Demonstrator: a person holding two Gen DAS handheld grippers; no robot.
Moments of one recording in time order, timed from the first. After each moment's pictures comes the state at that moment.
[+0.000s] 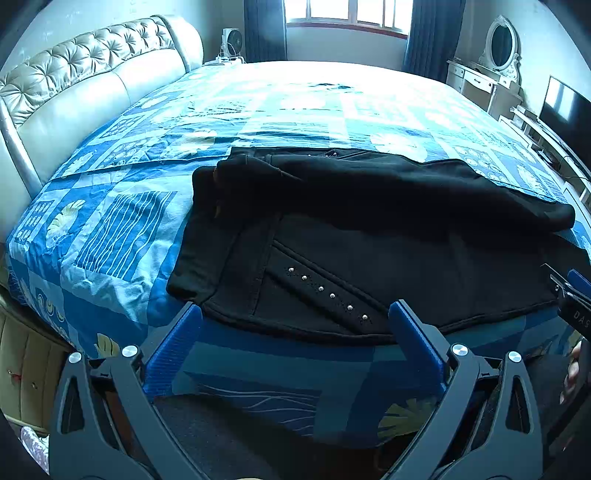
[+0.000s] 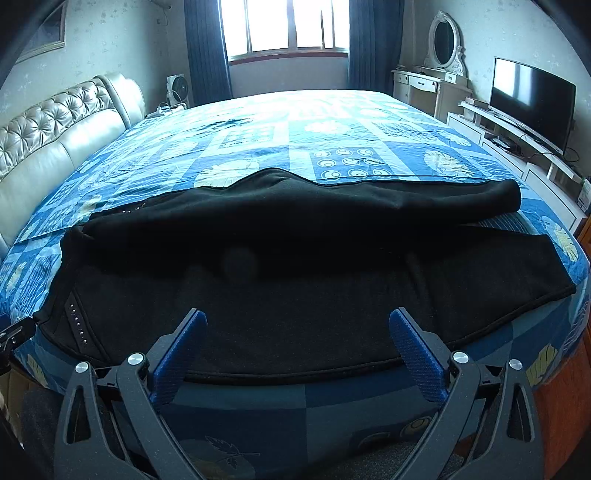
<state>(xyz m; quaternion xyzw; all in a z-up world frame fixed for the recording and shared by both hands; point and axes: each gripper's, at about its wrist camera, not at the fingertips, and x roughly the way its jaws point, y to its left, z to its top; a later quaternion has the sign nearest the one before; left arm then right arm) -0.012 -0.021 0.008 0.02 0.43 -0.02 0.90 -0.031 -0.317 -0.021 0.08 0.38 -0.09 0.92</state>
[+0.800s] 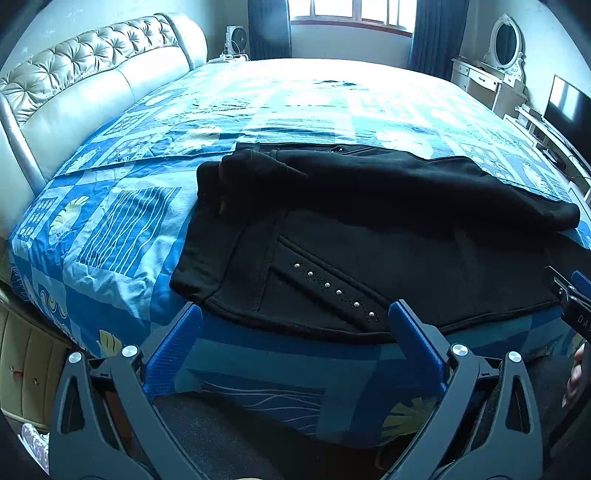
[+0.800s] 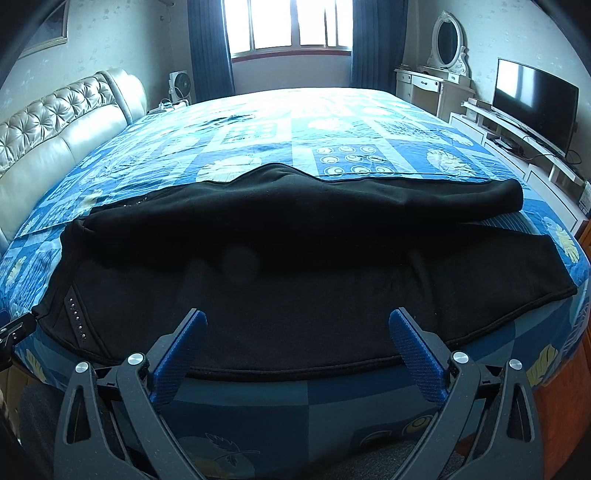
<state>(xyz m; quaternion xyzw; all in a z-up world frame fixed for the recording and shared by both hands) -0.012 -0.018 0.004 0.02 0.44 -0.01 0.90 -0.030 -0.312 -0.025 0.07 0.39 -0.09 0.91</state>
